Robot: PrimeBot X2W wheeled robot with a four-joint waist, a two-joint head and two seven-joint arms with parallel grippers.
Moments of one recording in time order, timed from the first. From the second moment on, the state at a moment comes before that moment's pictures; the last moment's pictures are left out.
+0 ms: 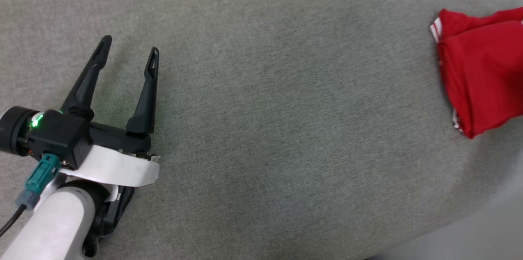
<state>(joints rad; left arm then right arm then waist) -0.34 0.58 -0.36 -0.29 -0.41 0.20 -0.09 -0.75 -0.28 -0.44 0.71 -0.12 0.13 0.07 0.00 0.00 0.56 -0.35</state>
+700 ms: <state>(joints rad) -0.18 0.46 -0.38 -0.12 -0.48 0.24 -0.21 -0.58 -0.14 -0.50 0.61 -0.24 0.13 -0.14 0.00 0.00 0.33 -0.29</state>
